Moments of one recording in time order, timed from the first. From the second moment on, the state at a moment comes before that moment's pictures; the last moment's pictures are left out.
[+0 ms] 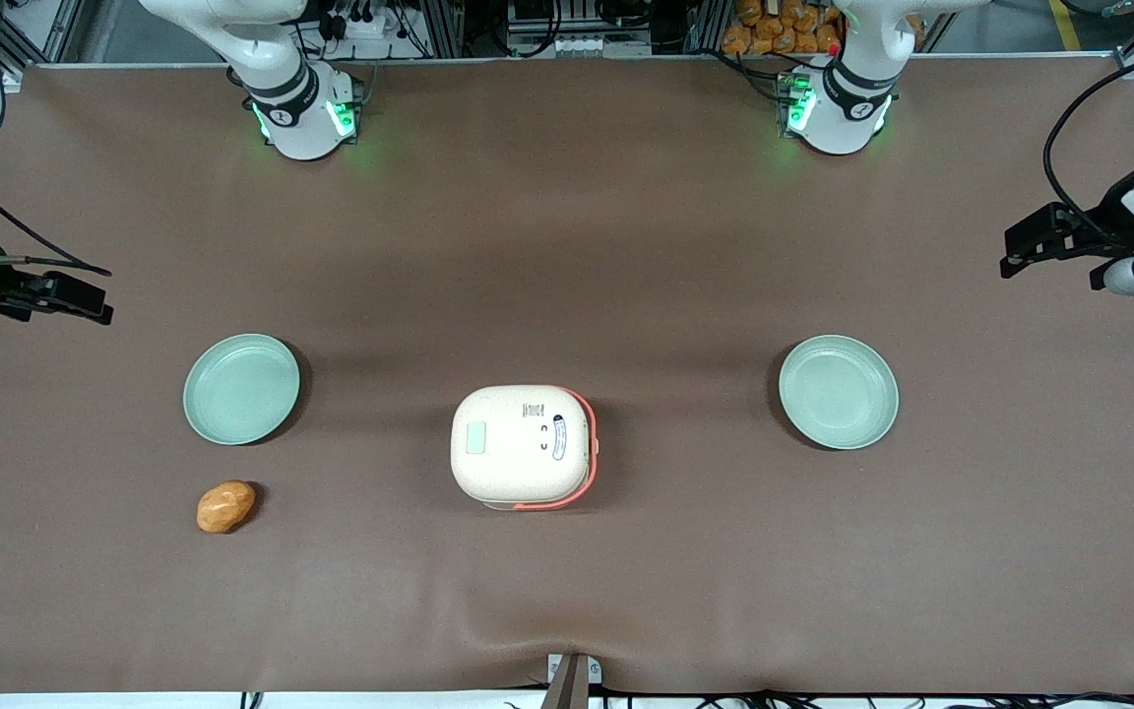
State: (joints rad) arm -0.03 0.13 -0.02 -1.53 0.00 1.58 0.00
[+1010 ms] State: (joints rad) arm -0.01 0.13 -0.02 -1.54 0.00 1.56 -0.01
